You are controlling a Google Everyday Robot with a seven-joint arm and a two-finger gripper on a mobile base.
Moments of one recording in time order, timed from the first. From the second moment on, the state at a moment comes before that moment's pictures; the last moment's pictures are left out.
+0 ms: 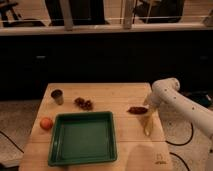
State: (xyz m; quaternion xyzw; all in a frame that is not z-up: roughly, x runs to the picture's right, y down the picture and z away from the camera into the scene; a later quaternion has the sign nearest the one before) arm 0.284 0.136 0.897 -0.26 -0.07 -0.08 0.96
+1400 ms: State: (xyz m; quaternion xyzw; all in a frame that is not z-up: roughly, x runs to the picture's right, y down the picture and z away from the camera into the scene) arm 0.280 0.139 0.899 -0.24 -0.08 -0.10 0.96
